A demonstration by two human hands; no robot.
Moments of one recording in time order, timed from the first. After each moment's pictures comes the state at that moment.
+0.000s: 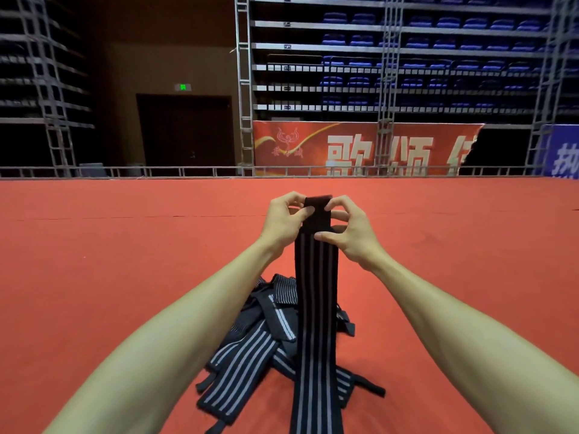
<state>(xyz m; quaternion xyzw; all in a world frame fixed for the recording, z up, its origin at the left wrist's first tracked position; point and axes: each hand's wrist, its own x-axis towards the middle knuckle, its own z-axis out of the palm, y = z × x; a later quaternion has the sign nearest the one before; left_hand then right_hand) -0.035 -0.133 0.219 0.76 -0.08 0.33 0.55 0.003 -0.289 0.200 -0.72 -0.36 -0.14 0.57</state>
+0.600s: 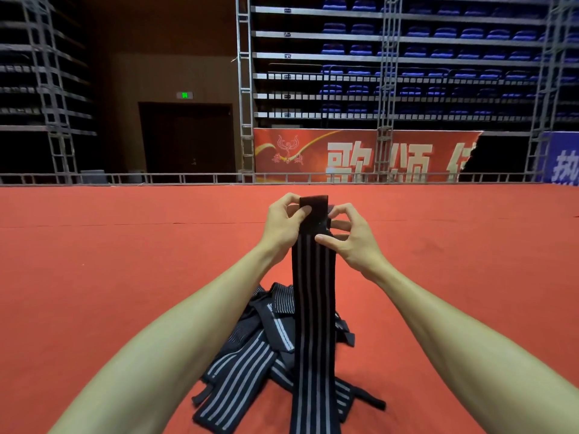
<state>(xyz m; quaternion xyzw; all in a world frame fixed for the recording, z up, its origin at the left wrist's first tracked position) -0.032 -0.139 0.226 0.72 -0.08 0.33 0.61 0.000 -0.293 0.203 -0.70 -0.36 -0.15 0.59</state>
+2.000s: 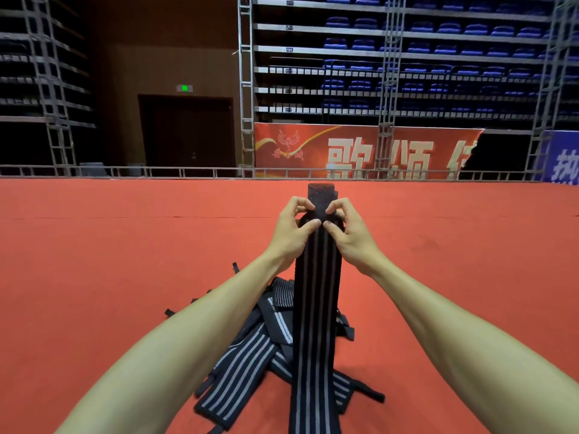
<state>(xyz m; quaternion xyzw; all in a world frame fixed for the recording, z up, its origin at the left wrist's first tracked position) -0.024 -0.139 0.197 0.73 -0.15 0.33 0.58 0.010 -0.283 0.197 -0.73 -0.39 -0.19 0.53</state>
